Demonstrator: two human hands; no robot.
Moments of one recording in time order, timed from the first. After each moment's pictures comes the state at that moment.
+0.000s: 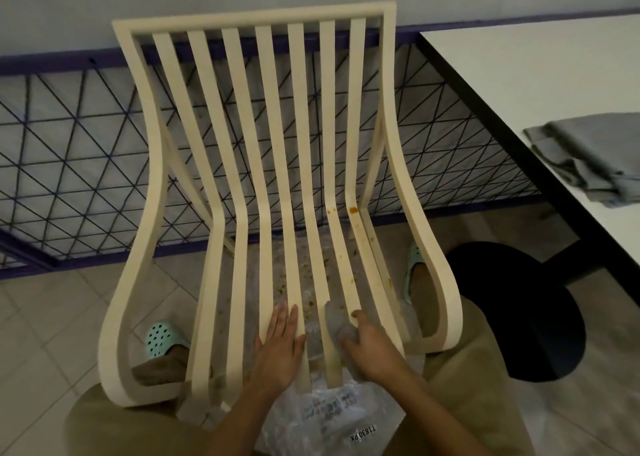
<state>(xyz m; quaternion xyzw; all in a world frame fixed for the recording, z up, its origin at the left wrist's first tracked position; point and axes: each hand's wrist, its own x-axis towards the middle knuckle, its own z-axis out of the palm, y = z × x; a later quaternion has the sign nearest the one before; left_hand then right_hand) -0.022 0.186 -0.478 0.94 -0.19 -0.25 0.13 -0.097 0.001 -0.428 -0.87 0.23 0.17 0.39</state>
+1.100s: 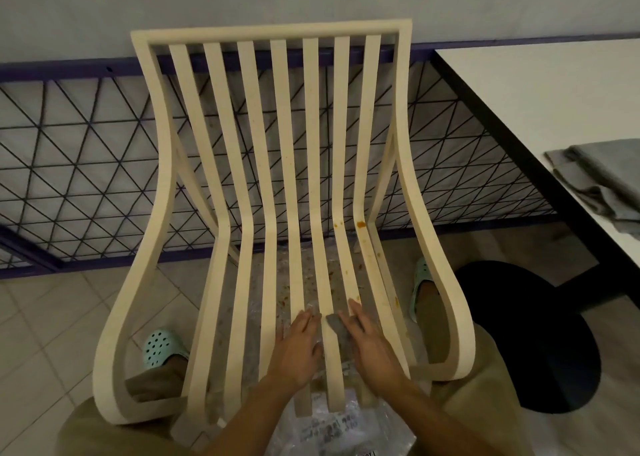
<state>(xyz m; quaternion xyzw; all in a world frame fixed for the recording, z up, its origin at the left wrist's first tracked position) 0.000 0.149 -0.467 0.93 -0.25 -0.23 0.14 -0.072 -0.018 -0.480 -0.94 0.08 0.07 0.33</state>
